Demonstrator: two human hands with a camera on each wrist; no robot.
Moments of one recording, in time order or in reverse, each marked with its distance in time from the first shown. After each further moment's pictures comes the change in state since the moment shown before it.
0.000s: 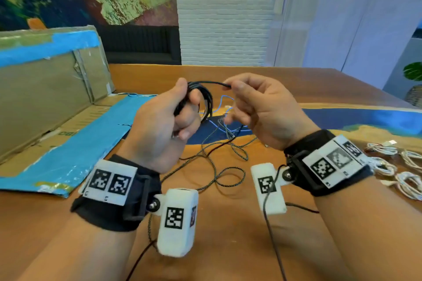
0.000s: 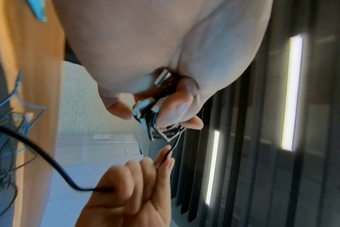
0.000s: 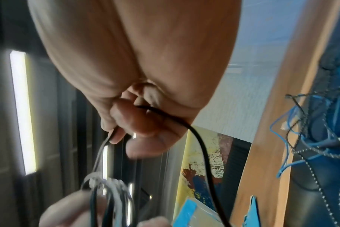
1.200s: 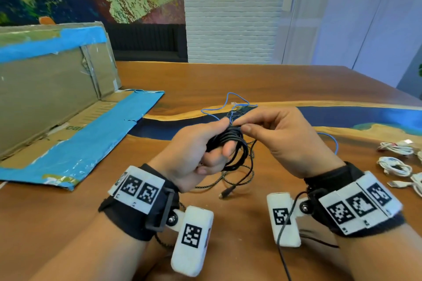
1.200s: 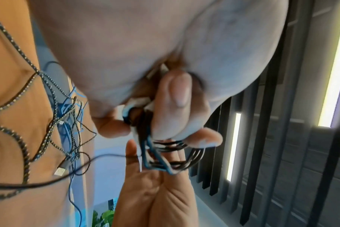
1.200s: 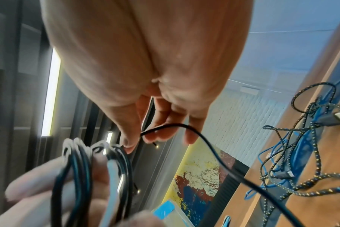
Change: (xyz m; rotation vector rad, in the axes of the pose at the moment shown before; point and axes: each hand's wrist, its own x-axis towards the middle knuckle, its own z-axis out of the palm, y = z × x) left_hand -0.016 -0.037 0.008 0.144 -0.203 -0.358; right_hand -0.044 0.027 -0.009 -0.473 0.135 -0.025
